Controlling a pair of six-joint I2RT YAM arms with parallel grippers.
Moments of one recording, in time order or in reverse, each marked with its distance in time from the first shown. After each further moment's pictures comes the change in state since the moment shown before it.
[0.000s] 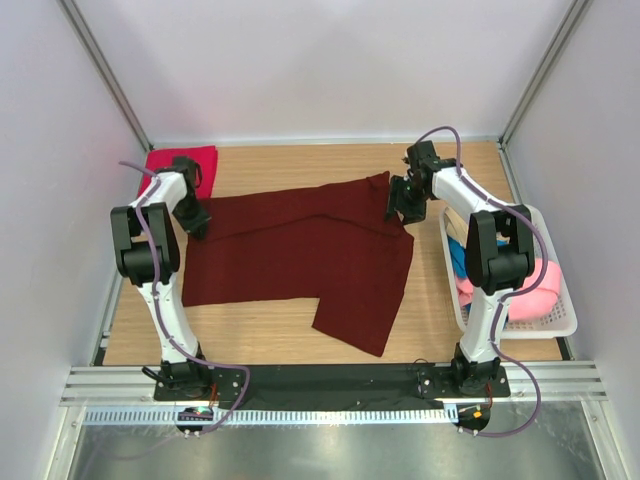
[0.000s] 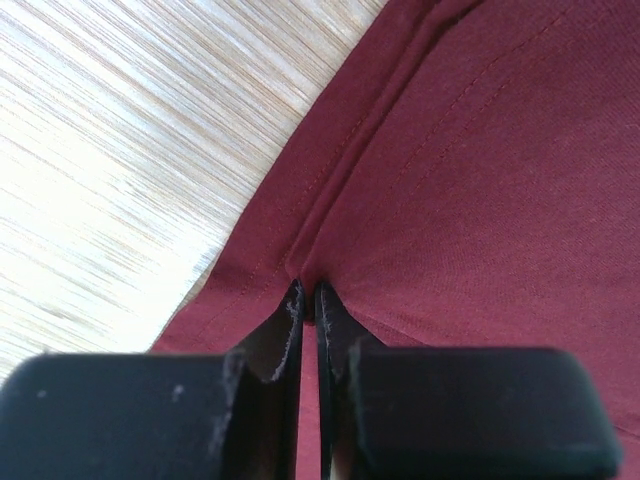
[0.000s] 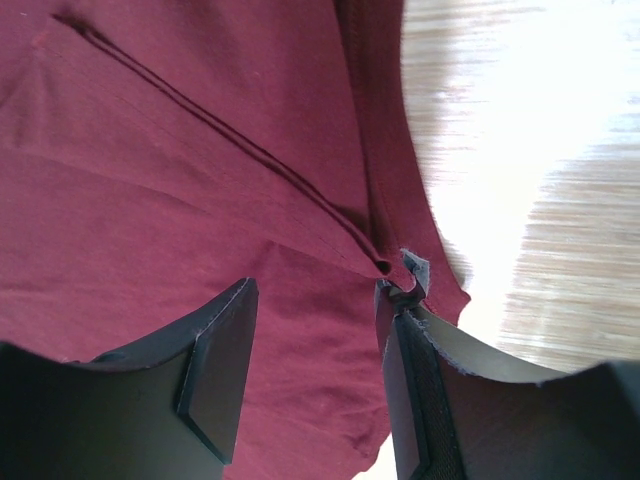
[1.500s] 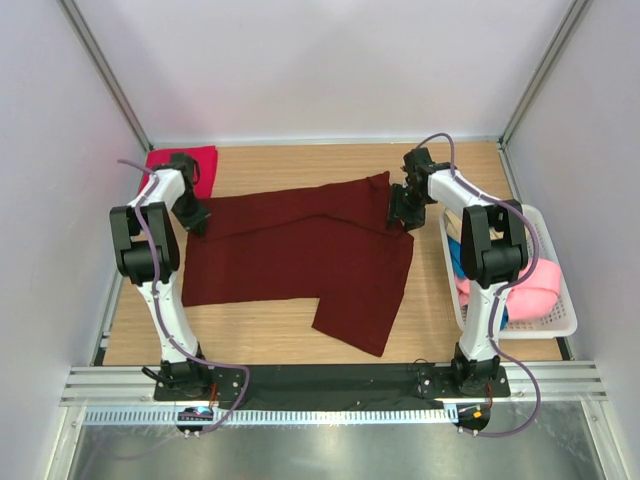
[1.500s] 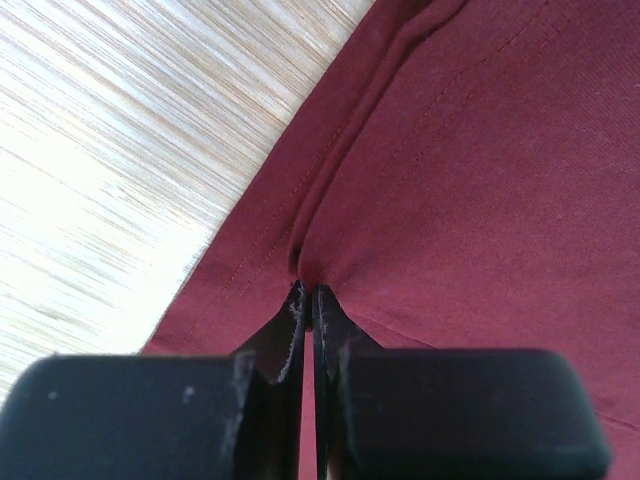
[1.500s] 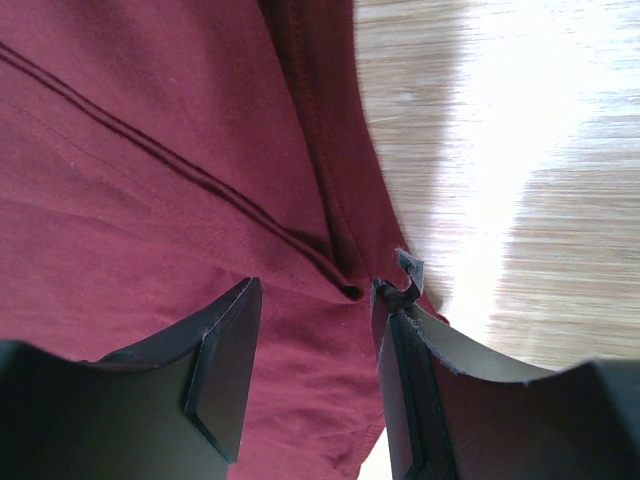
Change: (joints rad) left arm 0.007 0.011 0.045 -0.027 0.032 0.000; right arm -0.005 0.069 -0.005 -0.007 0.044 -0.011
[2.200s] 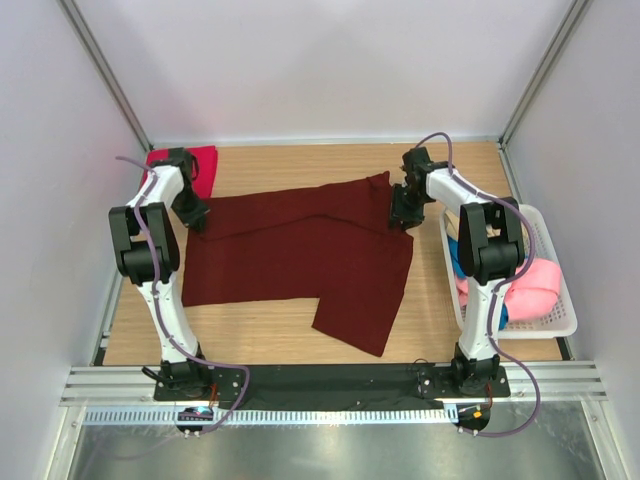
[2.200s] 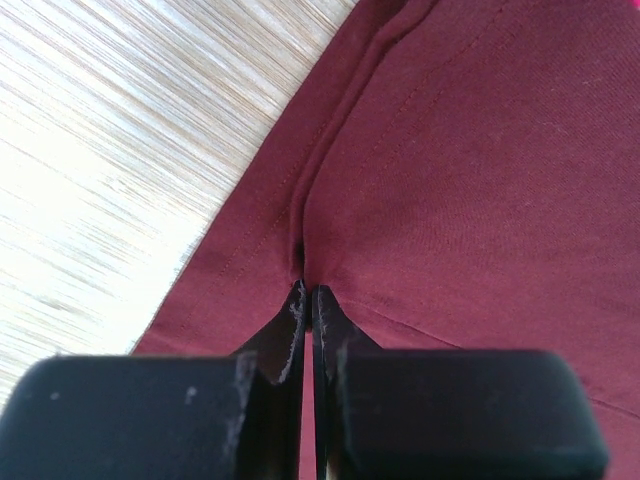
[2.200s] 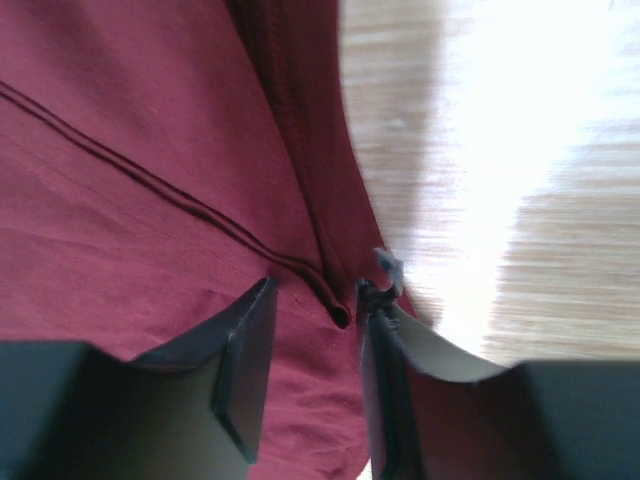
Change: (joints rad) left arm 0.000 0.000 0.047 -0.039 0.013 0.000; right arm -0.002 0.038 0.024 -0.002 0.014 -0.003
